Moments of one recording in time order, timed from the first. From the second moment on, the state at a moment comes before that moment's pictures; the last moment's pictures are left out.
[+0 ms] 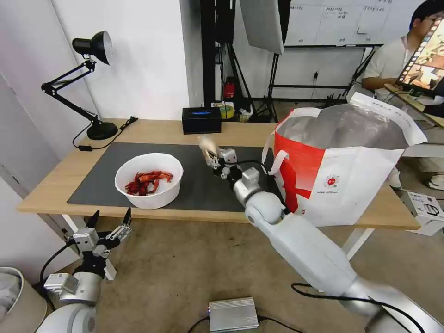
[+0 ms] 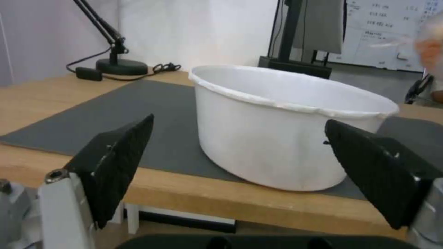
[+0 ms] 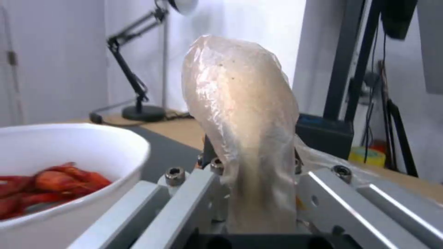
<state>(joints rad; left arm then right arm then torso) 1.58 -1.42 -0.83 -2.03 -0.41 -0.06 0.21 -0.62 1.18 -0.23 1.55 0.49 0.12 0.07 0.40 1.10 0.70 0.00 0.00</state>
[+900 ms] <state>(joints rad) 1.58 -1.41 -0.83 -2.03 -0.40 -0.06 0.21 -1.18 1.03 0.16 1.93 0.53 0.35 -0.27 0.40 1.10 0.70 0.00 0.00</state>
